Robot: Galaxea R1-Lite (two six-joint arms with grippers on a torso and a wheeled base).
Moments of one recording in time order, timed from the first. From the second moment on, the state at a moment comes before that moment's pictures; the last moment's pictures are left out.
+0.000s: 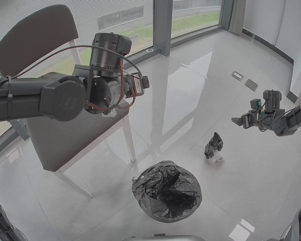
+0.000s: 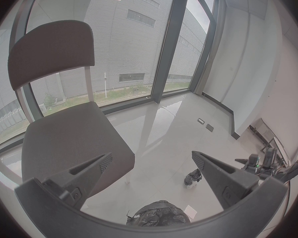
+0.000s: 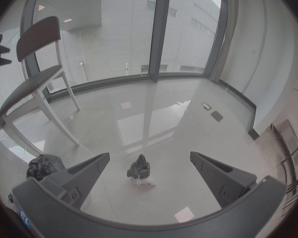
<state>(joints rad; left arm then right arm) -0.63 1.91 -1.57 0.00 0.46 -0.35 -0.06 2.21 -1.23 -0.51 0.18 -0.26</state>
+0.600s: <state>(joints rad) -0.61 1.89 -1.58 0.00 0.46 -0.35 -0.05 2.67 -1.60 -0.54 0.18 -0.22</state>
